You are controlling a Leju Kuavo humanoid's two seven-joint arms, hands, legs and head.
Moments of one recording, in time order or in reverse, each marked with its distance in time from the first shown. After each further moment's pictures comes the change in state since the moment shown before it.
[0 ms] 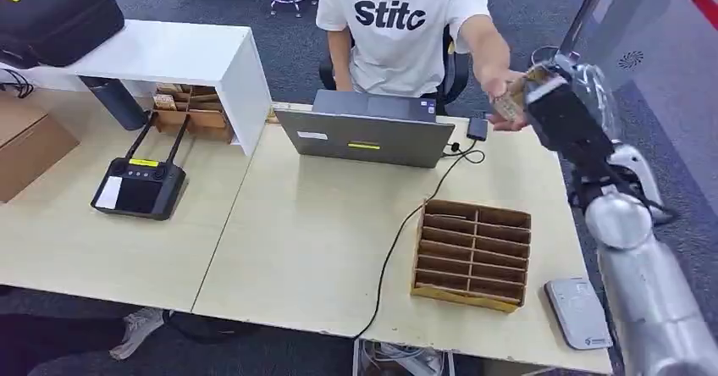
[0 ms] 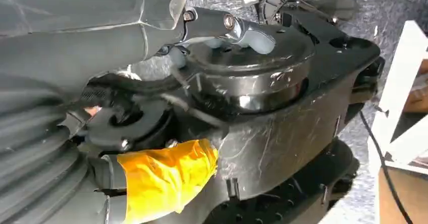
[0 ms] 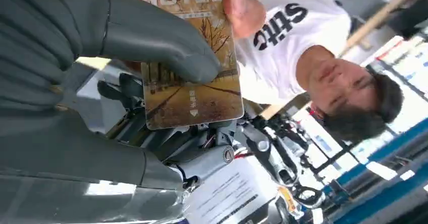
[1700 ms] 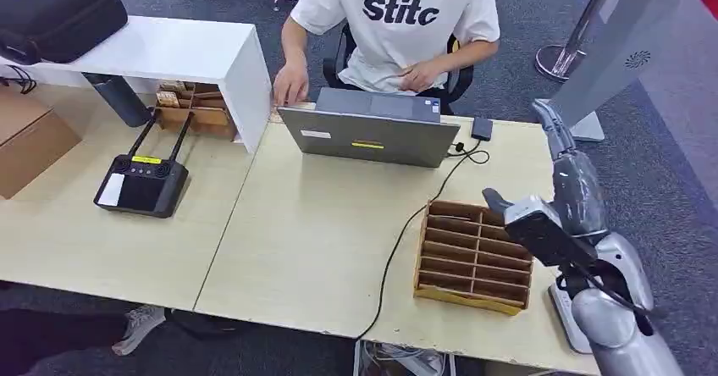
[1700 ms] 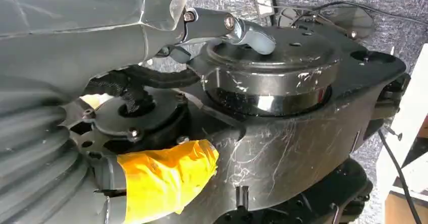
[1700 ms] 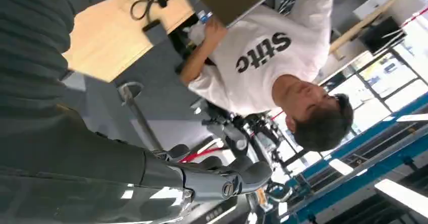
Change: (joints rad) left arm 0.055 -0.021 0.018 -0.112 0.015 0.227 -0.028; right arm 0.480 -0.076 -0.034 -0.388 0.124 -0.137 -0.159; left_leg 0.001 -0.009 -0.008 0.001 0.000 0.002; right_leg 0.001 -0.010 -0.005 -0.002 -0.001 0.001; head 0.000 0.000
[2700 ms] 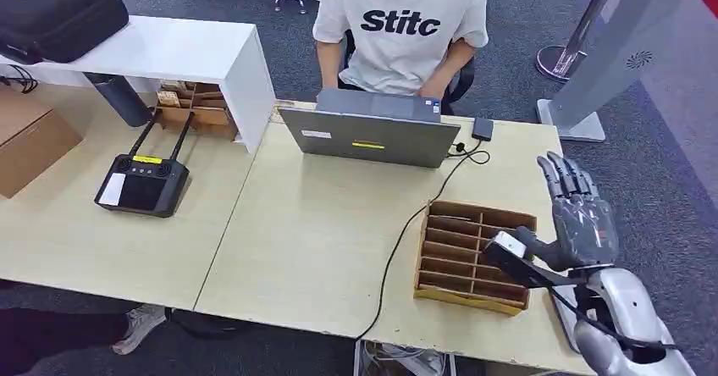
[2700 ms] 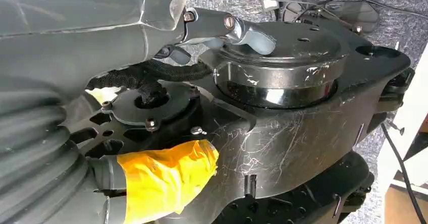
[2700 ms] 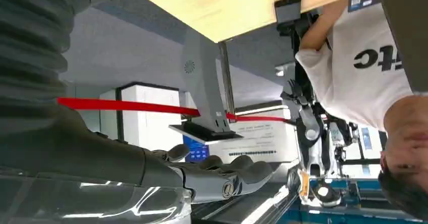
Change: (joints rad) left arm 0.022 0.035 0.018 -0.071 0.000 0.018 0.018; right arm 0.092 -0.107 0.030 0.153 0.408 -0.077 0.152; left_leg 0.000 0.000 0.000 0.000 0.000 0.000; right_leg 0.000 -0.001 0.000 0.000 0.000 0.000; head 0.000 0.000
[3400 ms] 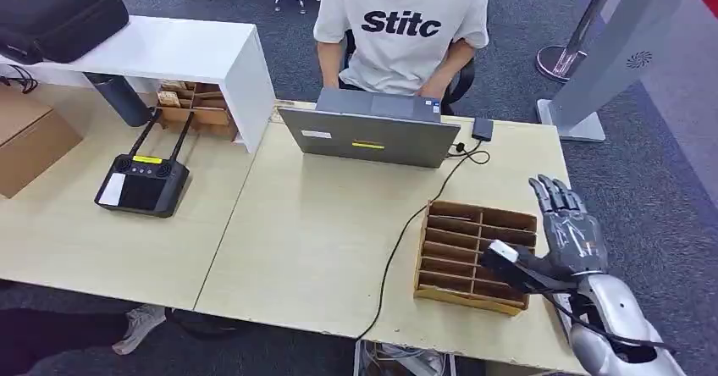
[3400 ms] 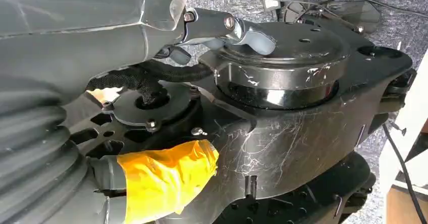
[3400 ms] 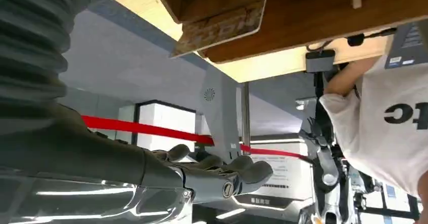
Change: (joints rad) left arm 0.000 0.006 0.002 -0.003 0.000 0.002 0.008; right arm -0.004 0.000 0.022 0.125 -0.003 0.037 0.020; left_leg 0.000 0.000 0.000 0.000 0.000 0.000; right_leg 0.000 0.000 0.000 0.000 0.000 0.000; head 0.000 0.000
